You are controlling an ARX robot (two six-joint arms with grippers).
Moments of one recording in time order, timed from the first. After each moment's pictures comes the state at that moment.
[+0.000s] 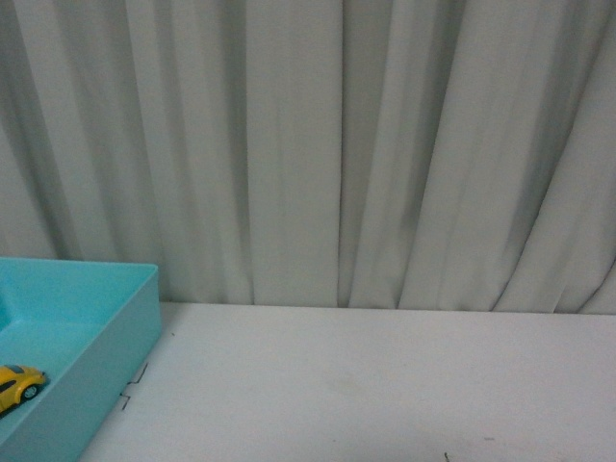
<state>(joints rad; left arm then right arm) 0.00 0.00 0.01 0.00 0.00 0.00 0.00 0.00 0.01 0.00 0.00 -0.01</state>
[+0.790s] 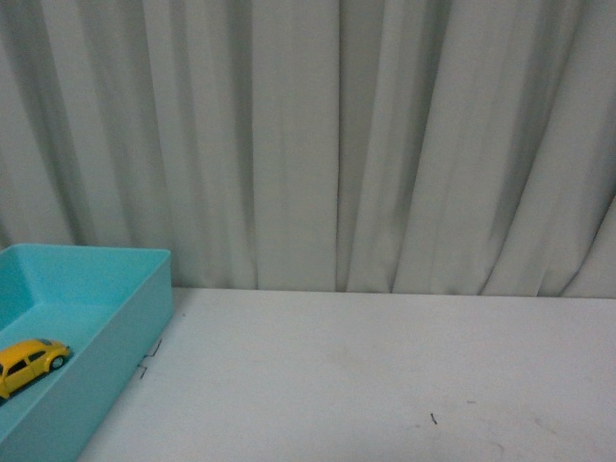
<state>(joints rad) 0.00 0.00 0.01 0.00 0.00 0.00 0.00 0.00 0.01 0.00 0.00 -0.01</state>
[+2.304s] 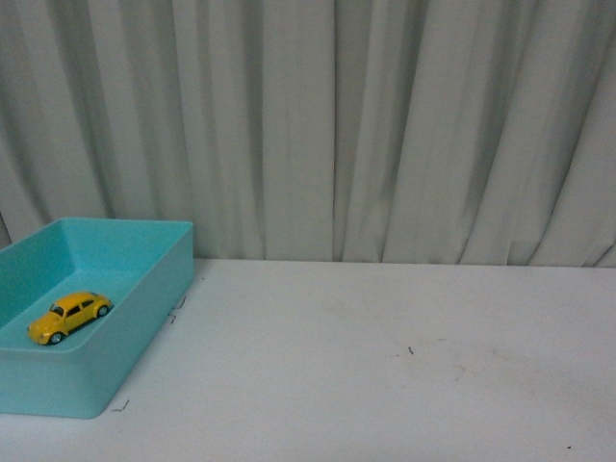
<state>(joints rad) 0.00 0.00 0.01 0.00 0.00 0.00 0.00 0.00 0.01 0.00 0.00 -0.01</state>
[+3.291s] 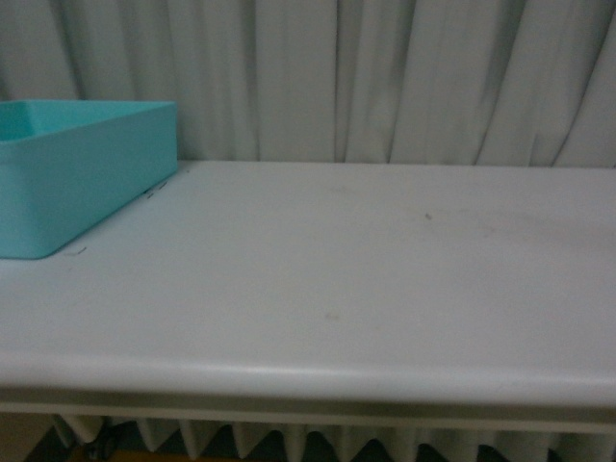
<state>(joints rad) 0.00 0.00 0.01 0.00 0.00 0.00 0.00 0.00 0.01 0.00 0.00 -0.01</state>
